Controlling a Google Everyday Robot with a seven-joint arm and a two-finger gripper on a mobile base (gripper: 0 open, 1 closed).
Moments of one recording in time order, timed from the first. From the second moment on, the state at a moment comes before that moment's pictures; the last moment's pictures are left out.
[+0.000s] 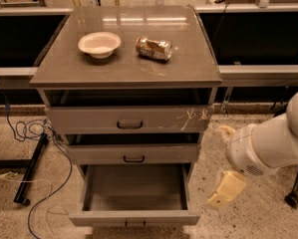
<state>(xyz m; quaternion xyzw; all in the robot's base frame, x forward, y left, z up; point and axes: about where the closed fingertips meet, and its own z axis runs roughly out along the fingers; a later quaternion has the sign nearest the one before) 0.396 -0.154 0.771 -0.57 0.78 0.10 0.24</state>
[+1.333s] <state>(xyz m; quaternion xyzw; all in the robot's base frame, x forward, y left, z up) 0.398 -0.137 0.664 -0.56 0.78 0.13 0.24</state>
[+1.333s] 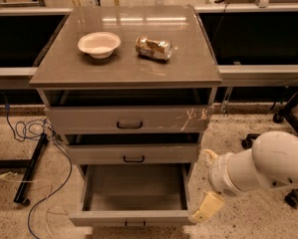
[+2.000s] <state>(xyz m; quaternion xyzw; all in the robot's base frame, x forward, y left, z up) 0.415 -0.135 0.586 -0.56 0.77 0.15 0.27</state>
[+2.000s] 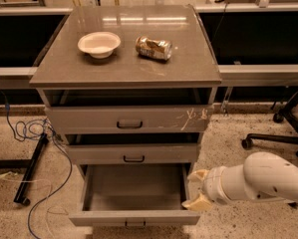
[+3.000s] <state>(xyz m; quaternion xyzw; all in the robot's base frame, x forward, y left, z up) 0.420 -0.126 0.551 -0.57 0.75 0.18 0.29</state>
